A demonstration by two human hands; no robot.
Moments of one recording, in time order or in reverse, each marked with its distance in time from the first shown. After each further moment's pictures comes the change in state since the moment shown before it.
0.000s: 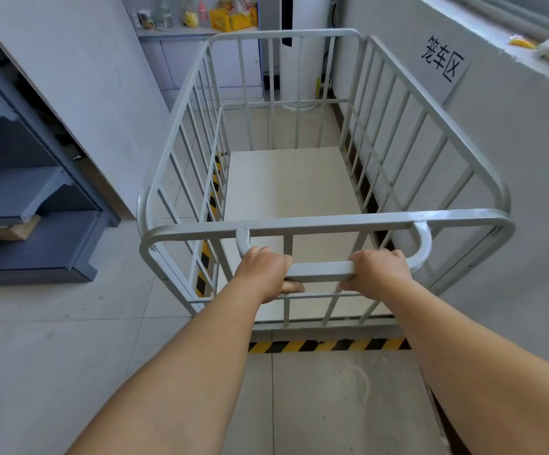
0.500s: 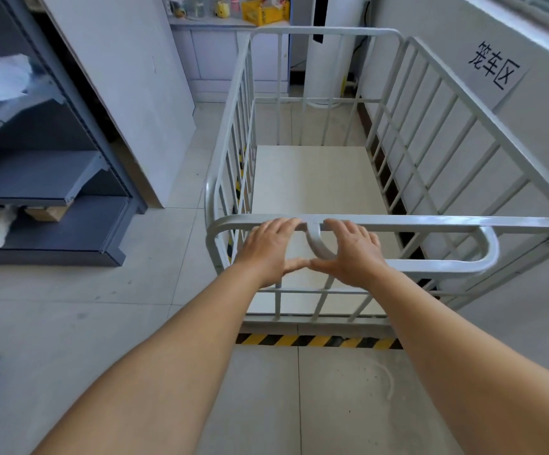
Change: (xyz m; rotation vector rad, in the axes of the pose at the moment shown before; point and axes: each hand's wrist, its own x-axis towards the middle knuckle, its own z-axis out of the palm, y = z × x) left_hand -0.063 -0.119 -0.015 -0.268 0.235 -0.047; right_hand -0.010 -0.168 -0.037 0.333 0.142 -0.136
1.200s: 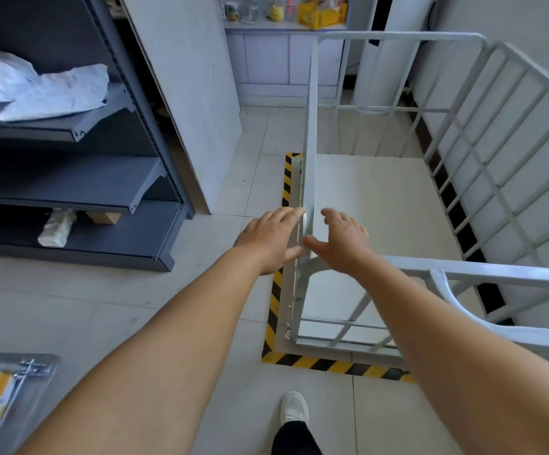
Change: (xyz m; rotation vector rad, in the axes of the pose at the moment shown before) left_hand 0.013 -0.185 -0.095 0.091 -0.037 -0.081; right_hand 0.131 -0.188 0.052 0.126 -0.010 -0.024
